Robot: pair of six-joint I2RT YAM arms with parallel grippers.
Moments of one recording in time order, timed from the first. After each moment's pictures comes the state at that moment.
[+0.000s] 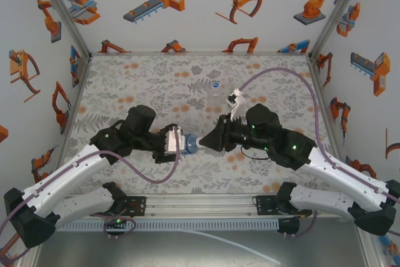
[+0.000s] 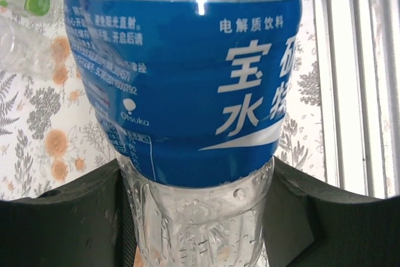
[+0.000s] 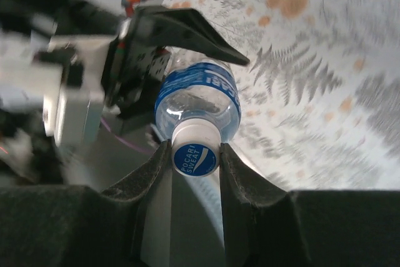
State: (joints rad) left arm -0.82 0.96 0.87 -0.65 0.50 0.76; right arm 1.00 0.94 1.01 -0.46 -0.12 0.82
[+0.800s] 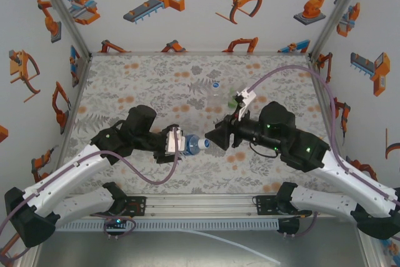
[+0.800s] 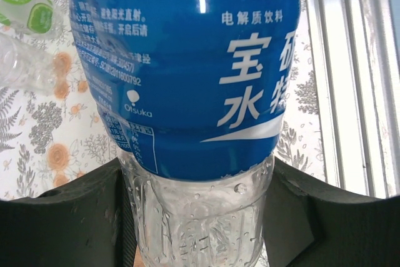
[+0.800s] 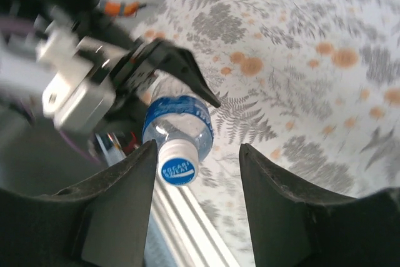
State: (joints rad) left arm -0.82 0.96 0.86 -0.63 0.56 0.77; right arm 1.00 0.88 1.08 -0.44 -0.15 0.27
